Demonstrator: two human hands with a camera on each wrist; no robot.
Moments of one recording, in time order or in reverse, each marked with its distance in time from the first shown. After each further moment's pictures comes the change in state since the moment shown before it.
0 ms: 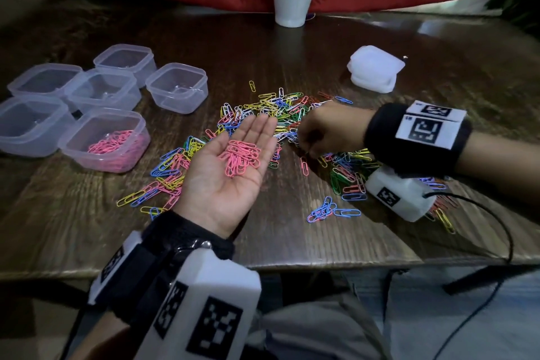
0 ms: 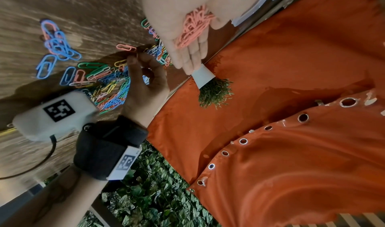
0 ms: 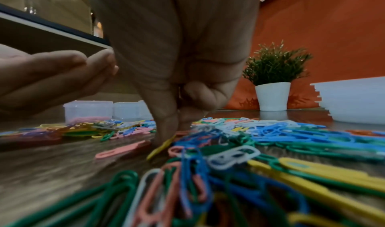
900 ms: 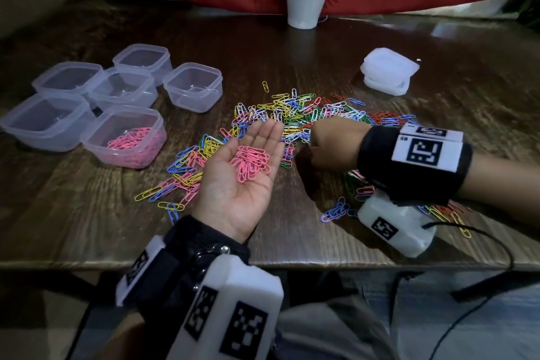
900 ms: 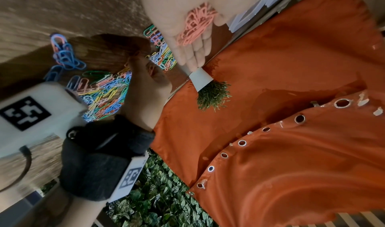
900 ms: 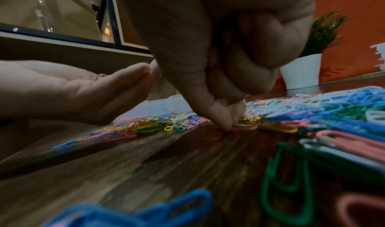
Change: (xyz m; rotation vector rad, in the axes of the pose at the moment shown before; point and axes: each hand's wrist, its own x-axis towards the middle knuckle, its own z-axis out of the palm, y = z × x) left_hand -0.006 -0.001 -0.006 0.027 0.061 0.051; right_hand -0.008 -0.046 0.002 -0.003 -0.028 0.337
